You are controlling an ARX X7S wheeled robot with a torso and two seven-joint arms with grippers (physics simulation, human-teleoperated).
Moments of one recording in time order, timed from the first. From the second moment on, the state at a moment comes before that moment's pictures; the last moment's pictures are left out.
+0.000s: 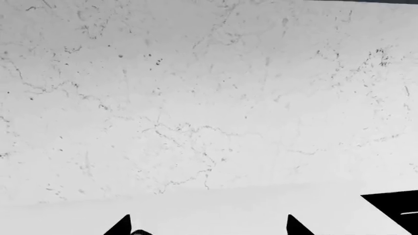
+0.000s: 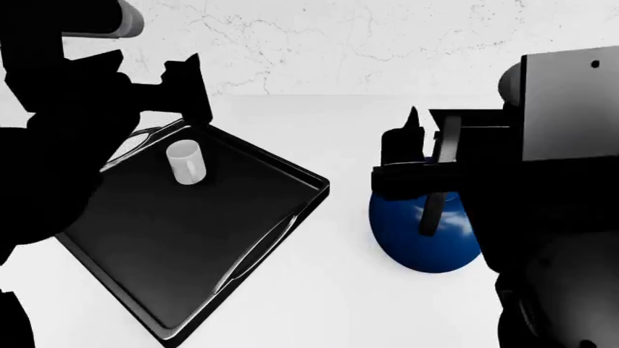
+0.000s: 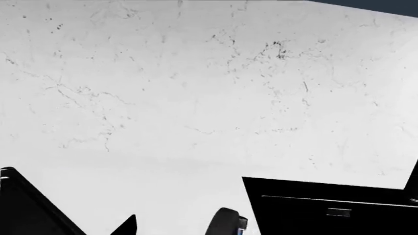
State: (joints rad) left arm -1.04 -0.49 0.04 0.39 -1.13 -1.21 -0.57; right arm 1.70 0.91 -1.36 -0.80 1.82 0.28 1.54
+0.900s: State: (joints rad) left arm -0.95 -0.53 0.03 0.40 -1.12 -1.15 -0.54; right arm 1.69 0.89 -1.65 -0.65 1.78 0.04 1.46
